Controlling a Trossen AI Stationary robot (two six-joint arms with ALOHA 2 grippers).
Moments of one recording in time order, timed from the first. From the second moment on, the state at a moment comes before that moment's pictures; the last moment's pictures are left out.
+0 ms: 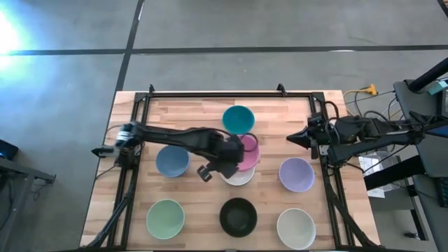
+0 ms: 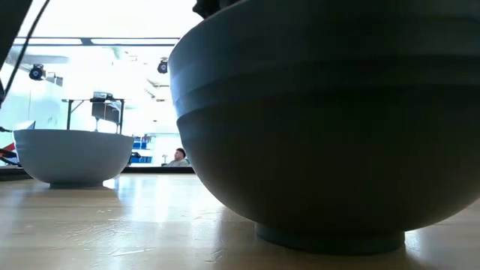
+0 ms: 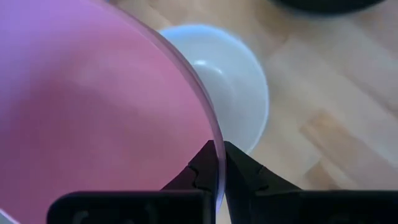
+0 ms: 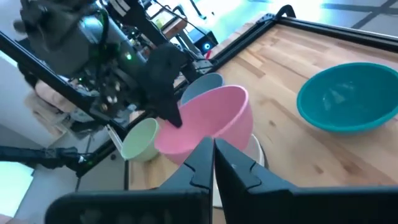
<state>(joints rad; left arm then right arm) -0.15 1.97 2.03 -1.26 -0.06 0.75 0.18 0.57 0.78 -0.51 0.23 0.70</state>
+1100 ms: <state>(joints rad) -0.23 2.21 2.12 -1.39 -0.13 0.74 0.18 0.47 0.78 -0.64 0.24 0.60</state>
